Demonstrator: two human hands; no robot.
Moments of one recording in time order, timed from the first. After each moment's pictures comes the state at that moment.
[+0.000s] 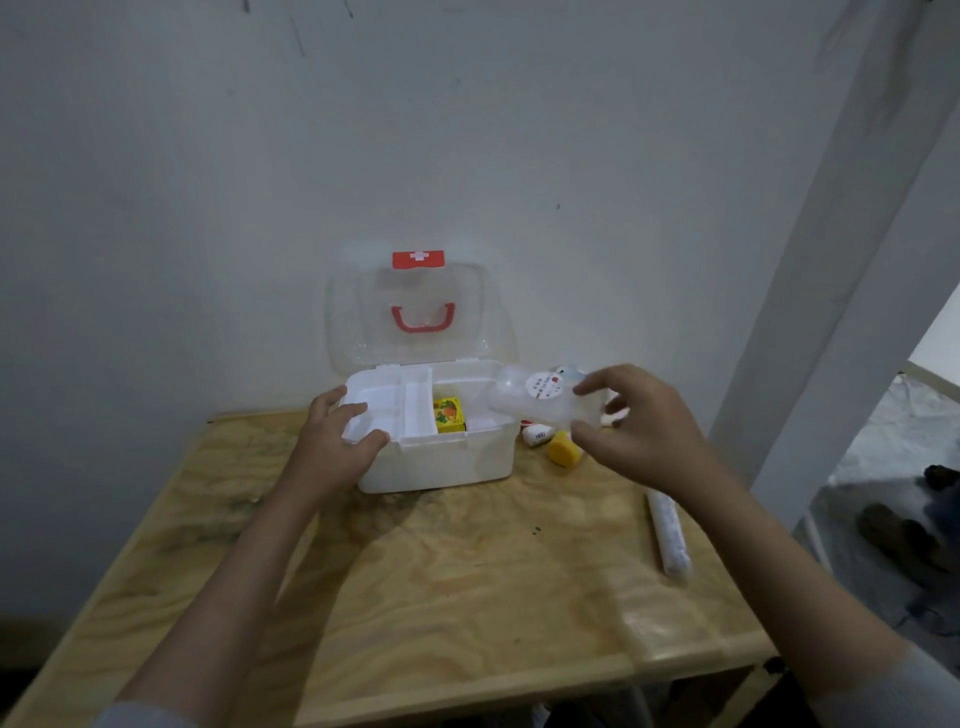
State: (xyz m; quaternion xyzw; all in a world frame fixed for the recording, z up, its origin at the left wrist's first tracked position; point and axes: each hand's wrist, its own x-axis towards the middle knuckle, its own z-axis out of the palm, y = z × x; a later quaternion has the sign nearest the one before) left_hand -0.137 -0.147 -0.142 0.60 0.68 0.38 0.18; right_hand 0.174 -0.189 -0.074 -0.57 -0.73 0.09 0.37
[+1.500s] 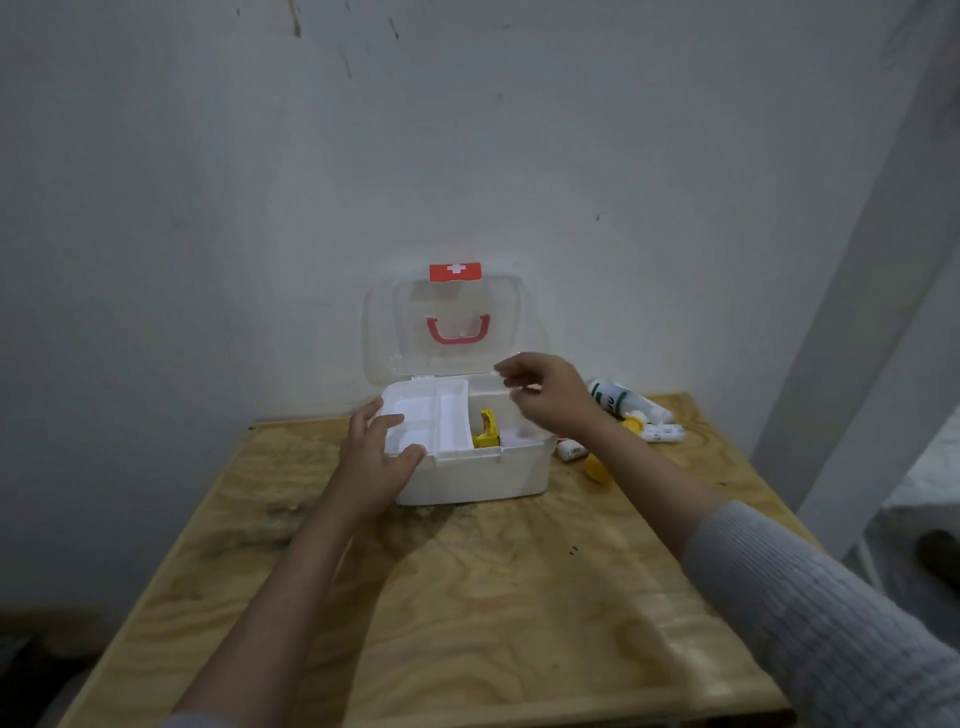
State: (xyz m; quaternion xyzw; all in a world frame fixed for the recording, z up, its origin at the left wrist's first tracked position) left_hand -0.134 -0.153 -0.142 0.61 0.67 0.37 0.20; right_hand 0.087 -0.079 -0.097 -0.47 -0.76 0.26 0.38
